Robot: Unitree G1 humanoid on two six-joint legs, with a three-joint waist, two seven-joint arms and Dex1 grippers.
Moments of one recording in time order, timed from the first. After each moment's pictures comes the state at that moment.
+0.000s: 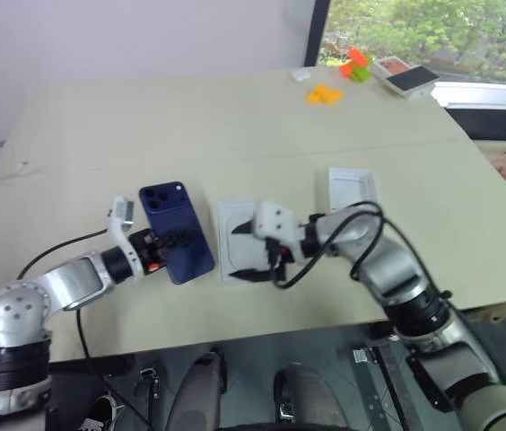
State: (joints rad) left arm -0.25 0.59 0.27 -0.15 -1.65 1.09 0.04; right arm -0.64 -0.46 0.32 -0.20 0.18 0.61 1.12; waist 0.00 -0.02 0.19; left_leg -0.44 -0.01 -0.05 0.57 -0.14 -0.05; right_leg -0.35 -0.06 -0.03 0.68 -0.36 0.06
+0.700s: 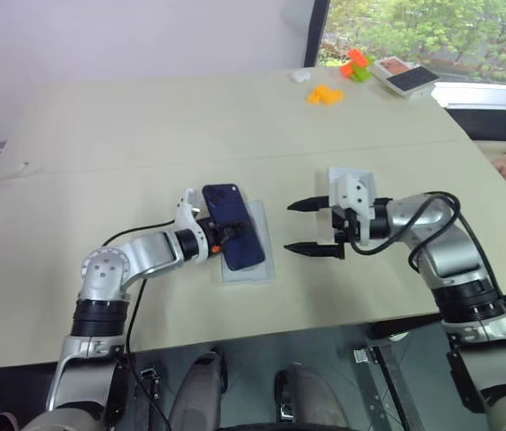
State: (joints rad) left arm -0.48 0.34 0.09 0.08 -1.63 1.10 0.30; right arm -0.58 -0.61 0.14 0.07 0.28 0.30 1.24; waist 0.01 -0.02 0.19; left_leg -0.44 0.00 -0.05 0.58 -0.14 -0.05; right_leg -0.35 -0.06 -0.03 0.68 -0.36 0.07
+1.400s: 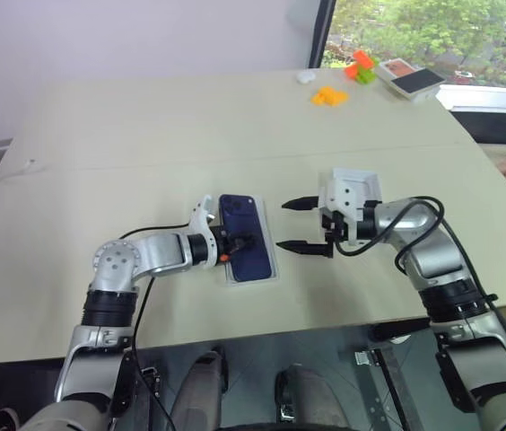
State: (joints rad) left arm -0.55 0.32 0.06 0.15 -1.55 1.22 0.24; right arm -0.59 -0.56 0.17 0.12 0.23 0.21 1.18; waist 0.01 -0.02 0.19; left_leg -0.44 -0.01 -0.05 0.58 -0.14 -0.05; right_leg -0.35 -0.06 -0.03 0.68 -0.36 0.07
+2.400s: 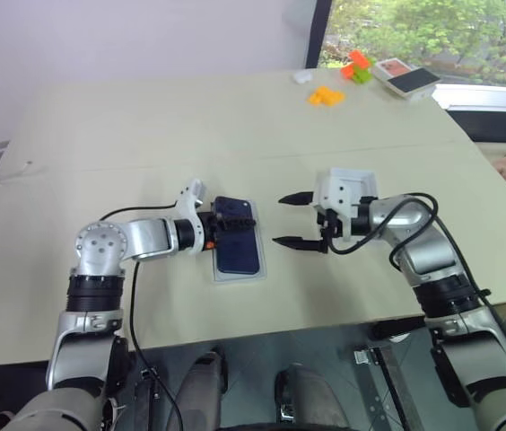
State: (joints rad) left arm -0.63 0.38 0.14 0.13 -1.38 1.31 0.15; right arm -0.62 -0.54 0.18 0.16 0.20 0.17 1.15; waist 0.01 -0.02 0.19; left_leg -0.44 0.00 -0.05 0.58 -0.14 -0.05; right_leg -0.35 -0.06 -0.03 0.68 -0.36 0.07
